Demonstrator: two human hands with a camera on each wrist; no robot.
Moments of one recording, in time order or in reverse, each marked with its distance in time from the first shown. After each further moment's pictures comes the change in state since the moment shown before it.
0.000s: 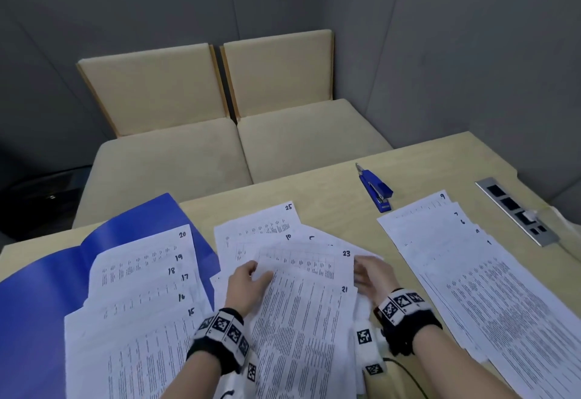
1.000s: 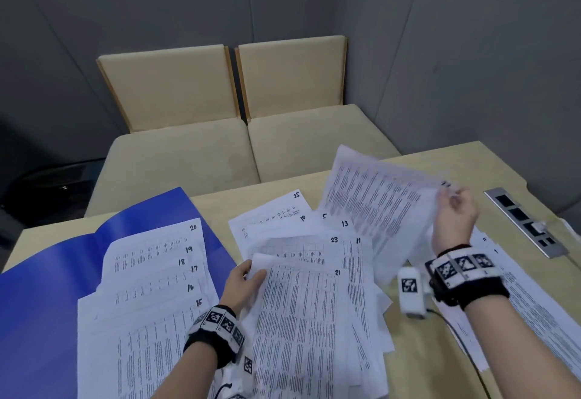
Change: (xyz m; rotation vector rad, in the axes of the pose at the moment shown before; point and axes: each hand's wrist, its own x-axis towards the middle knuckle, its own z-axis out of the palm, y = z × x) left_hand -0.004 -0.027 -0.016 -0.333 -0.013 -0.014; right_hand -0.029 -0.128 -0.042 0.099 0.373 -0.803
